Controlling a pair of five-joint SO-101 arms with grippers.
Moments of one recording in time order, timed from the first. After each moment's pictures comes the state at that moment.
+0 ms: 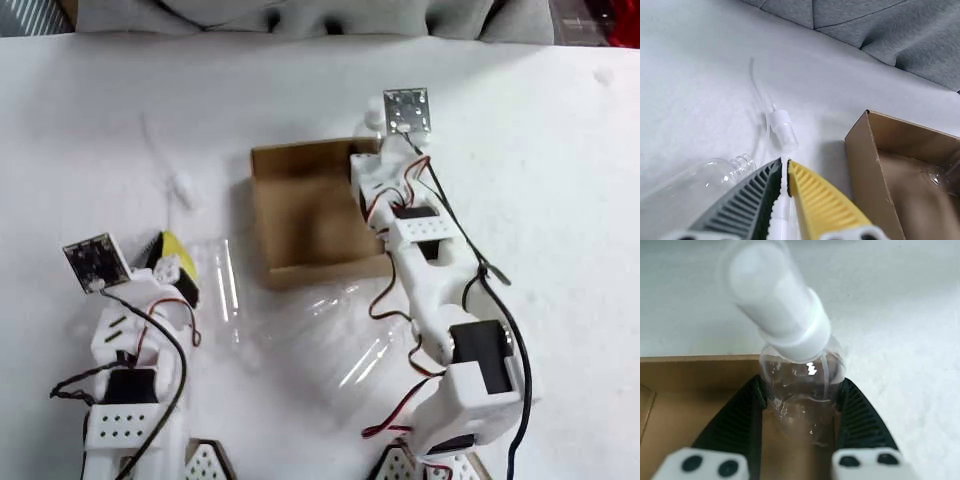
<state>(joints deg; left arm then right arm) -7.6 -82.4 97.6 18.1 21.3 -11.3 8.7 31.6 1.5 -0.7</state>
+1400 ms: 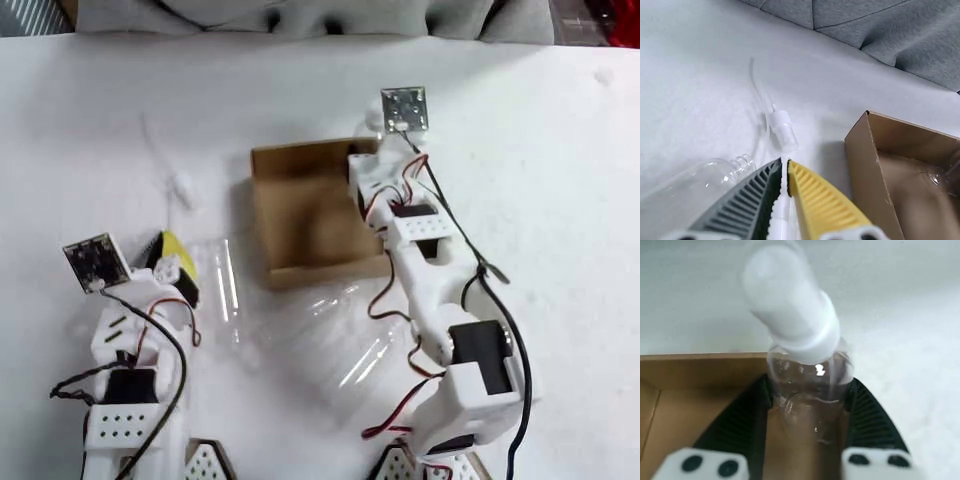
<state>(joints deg) -7.6 -82.4 97.6 18.1 21.3 -11.5 8.7 30.9 3.7 -0.7</state>
